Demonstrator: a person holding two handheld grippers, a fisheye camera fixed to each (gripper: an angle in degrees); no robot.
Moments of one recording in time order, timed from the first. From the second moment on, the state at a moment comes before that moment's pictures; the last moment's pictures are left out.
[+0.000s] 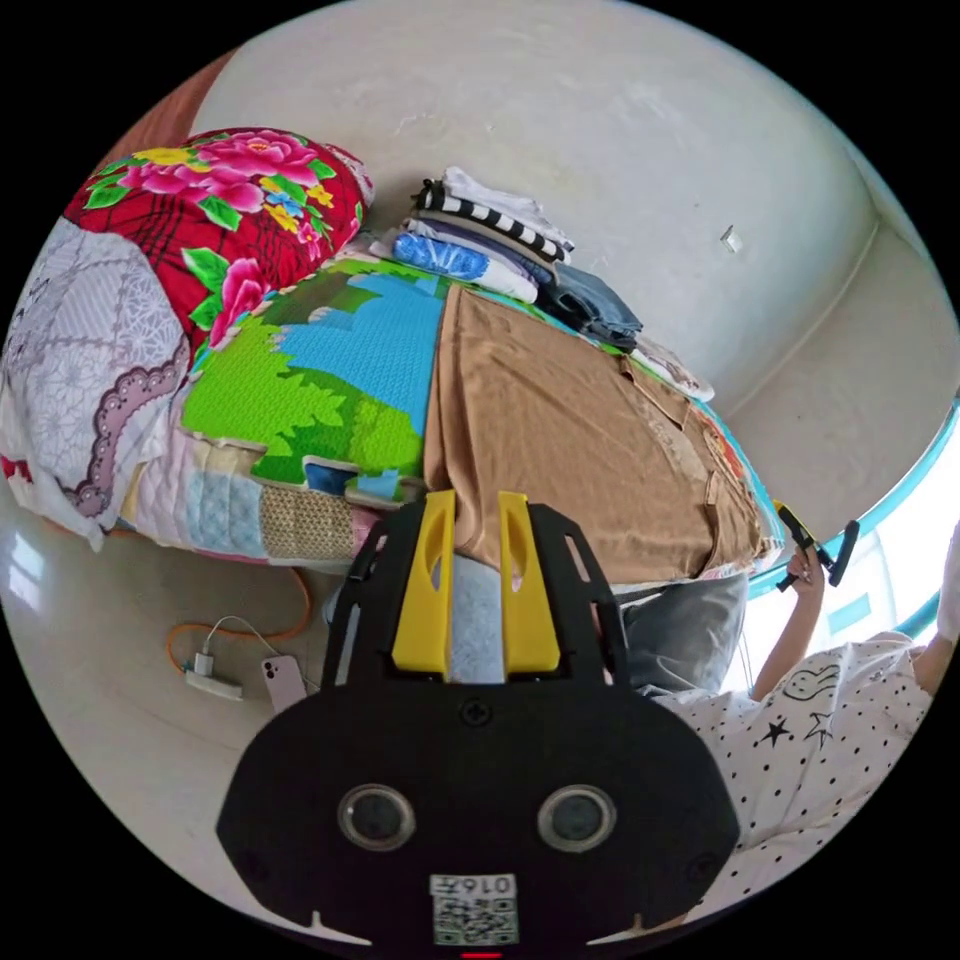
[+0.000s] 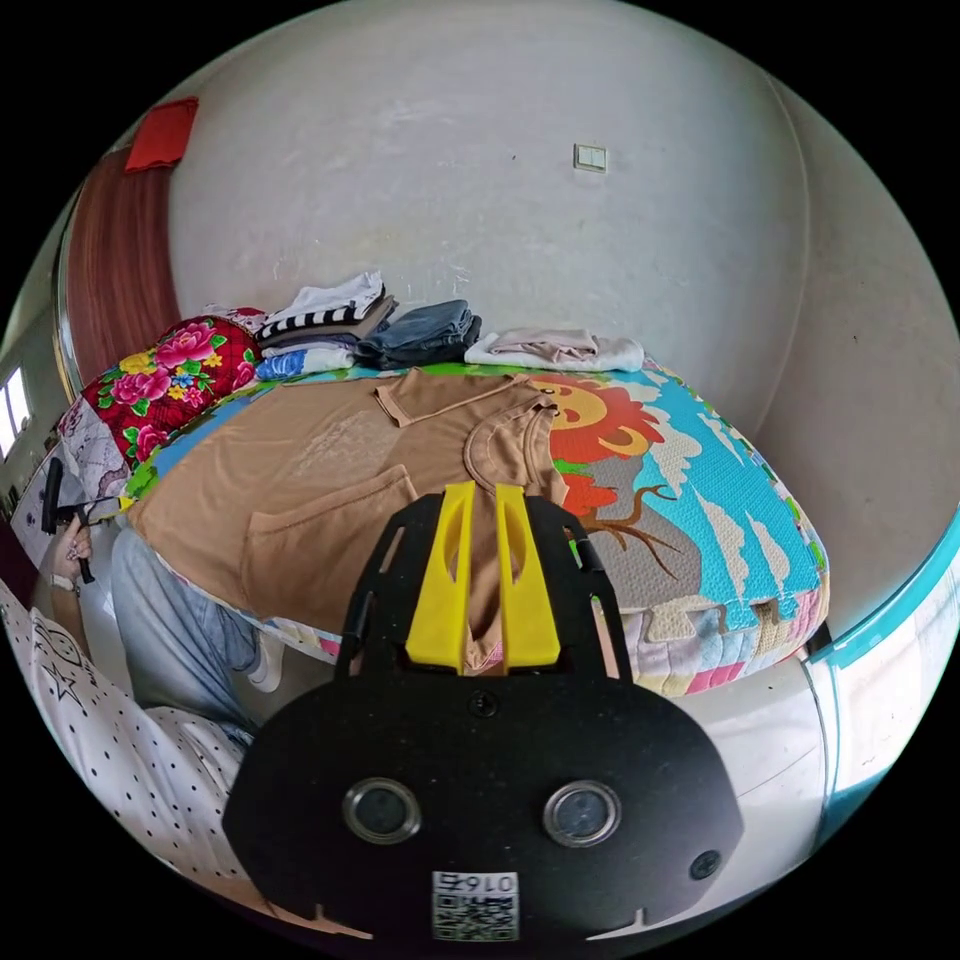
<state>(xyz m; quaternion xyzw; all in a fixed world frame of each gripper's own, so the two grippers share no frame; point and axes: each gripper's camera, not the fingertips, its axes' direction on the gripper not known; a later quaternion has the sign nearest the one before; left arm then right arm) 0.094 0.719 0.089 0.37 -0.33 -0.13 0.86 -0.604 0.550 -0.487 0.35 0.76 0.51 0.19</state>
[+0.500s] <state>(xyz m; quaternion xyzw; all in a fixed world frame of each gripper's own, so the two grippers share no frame) 0.111 0.709 0.108 0.35 -0.35 -0.05 0.87 -0.601 0.515 -0.509 0.34 0.75 0.52 0.20</state>
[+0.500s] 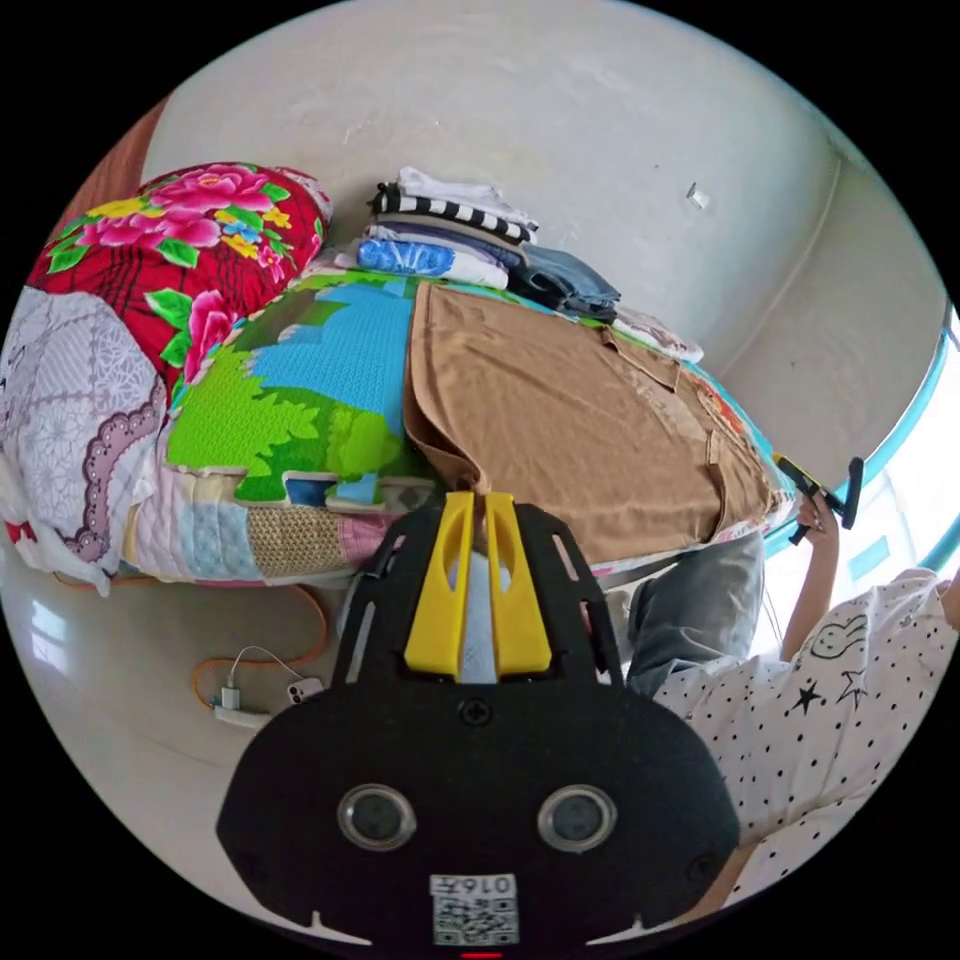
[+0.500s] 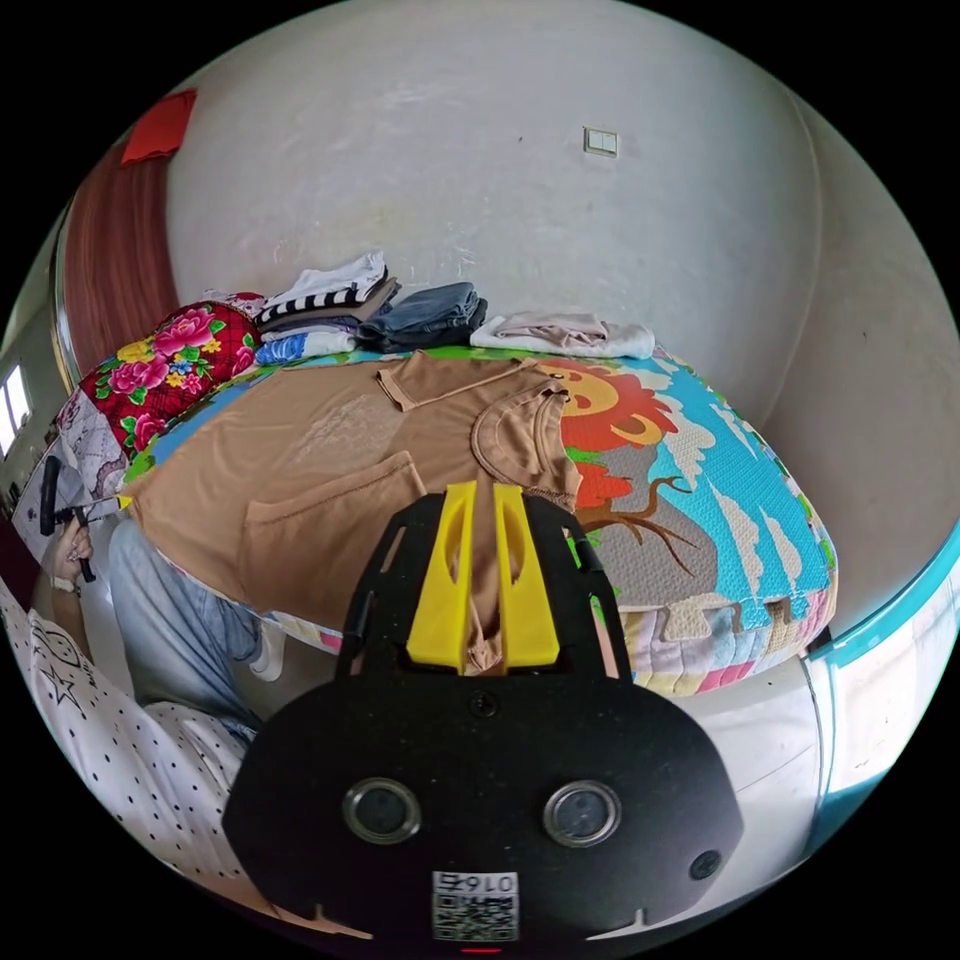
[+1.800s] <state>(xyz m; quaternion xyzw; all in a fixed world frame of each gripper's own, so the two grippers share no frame) 0.196 0.581 0.227 0.32 -0.36 0.03 0.88 -0.591 0.484 -0.569 0.34 0.74 0.54 0.23</state>
